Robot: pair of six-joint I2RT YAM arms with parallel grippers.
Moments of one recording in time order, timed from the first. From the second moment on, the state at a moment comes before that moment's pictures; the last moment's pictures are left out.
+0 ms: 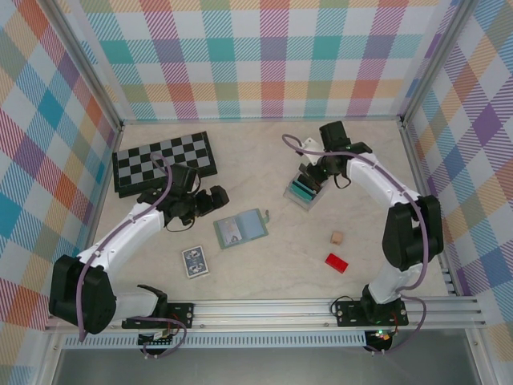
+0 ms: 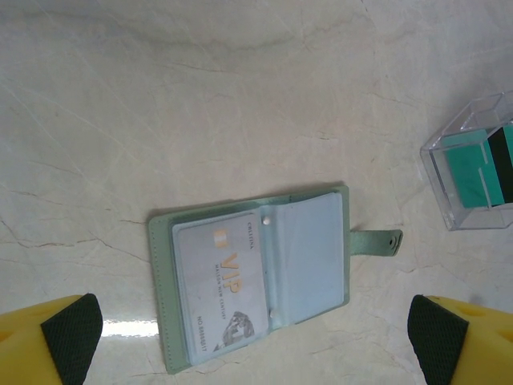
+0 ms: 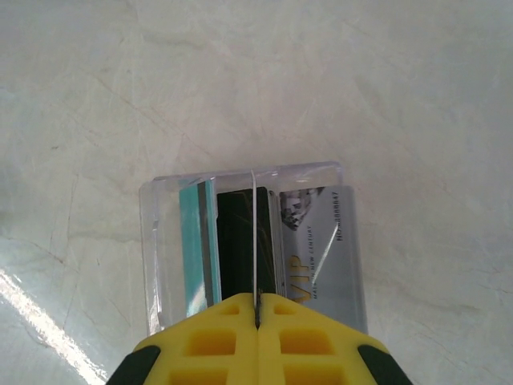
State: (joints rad) left arm -0.36 1.27 0.91 -0.62 0.17 -0.76; right arm 0.33 1.71 1.38 -0.70 -0.14 -0.48
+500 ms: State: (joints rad) left arm -0.36 1.31 0.86 -0.52 0.09 -0.79; right arm 0.32 1.80 1.43 -0.79 -0.11 -0.62
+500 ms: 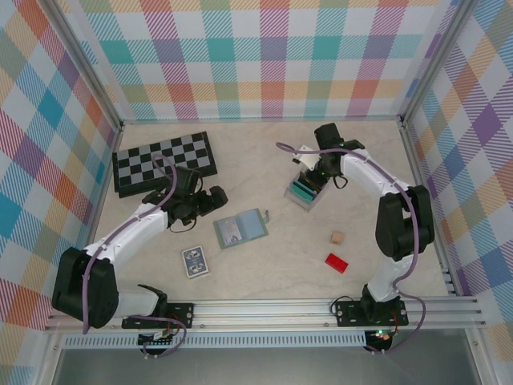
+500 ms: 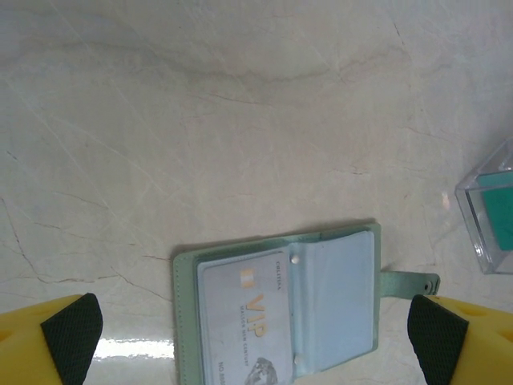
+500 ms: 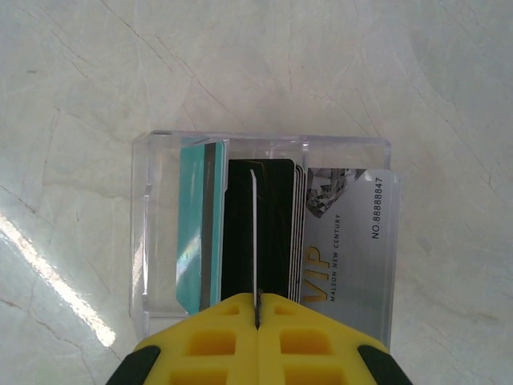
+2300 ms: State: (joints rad) left arm -0.41 1.45 0.85 -0.58 0.23 -0.91; right arm 0.71 1.73 1.22 -0.48 -0.39 0.58
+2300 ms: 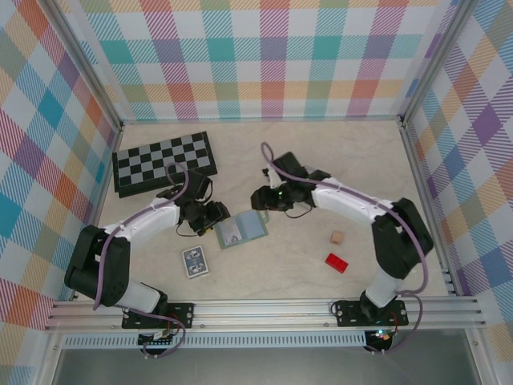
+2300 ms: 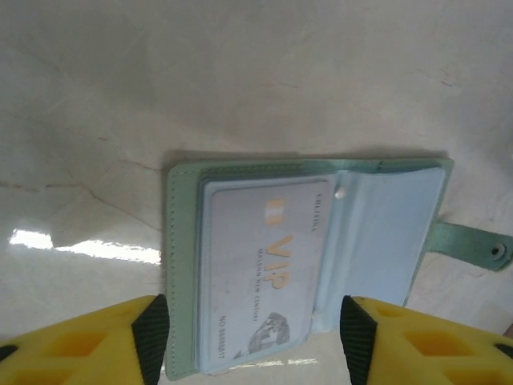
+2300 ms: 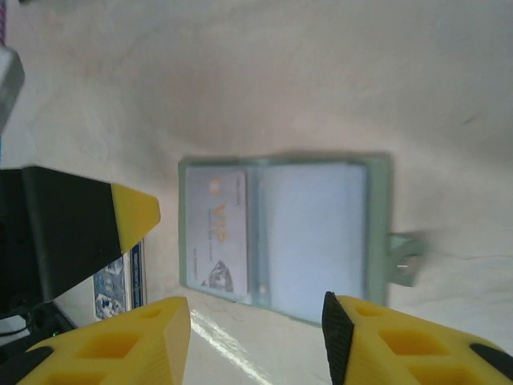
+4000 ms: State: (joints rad) left arm -0.41 1.59 0.82 -0.48 0.25 -0.91; right arm 0.78 2.10 1.45 -0.54 -0.50 0.66
